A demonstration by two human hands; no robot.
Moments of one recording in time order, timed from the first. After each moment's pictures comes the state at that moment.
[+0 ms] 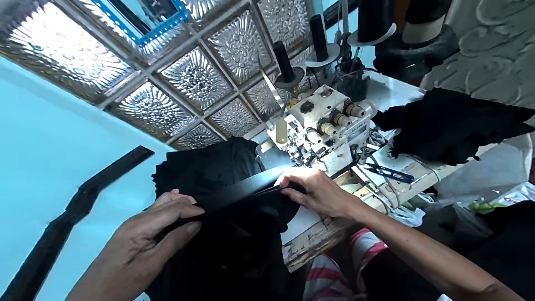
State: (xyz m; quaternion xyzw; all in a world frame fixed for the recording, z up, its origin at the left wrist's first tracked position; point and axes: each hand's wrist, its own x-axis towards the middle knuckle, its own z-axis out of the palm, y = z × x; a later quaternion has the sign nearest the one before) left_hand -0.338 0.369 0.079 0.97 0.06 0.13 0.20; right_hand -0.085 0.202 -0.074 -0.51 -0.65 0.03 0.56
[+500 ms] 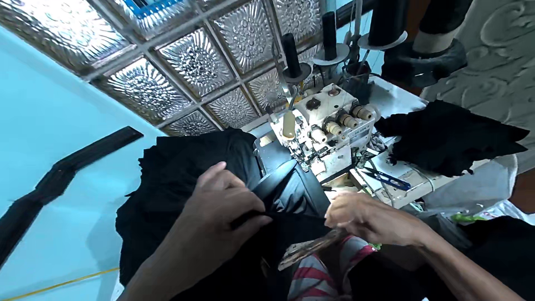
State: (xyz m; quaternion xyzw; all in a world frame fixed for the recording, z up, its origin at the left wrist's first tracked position) left_hand -0.277 0.320 0.043 0.98 -0.04 0.18 0.07; right_hand -0.054 0.113 -0.094 -0.50 -0.76 0.12 0.41
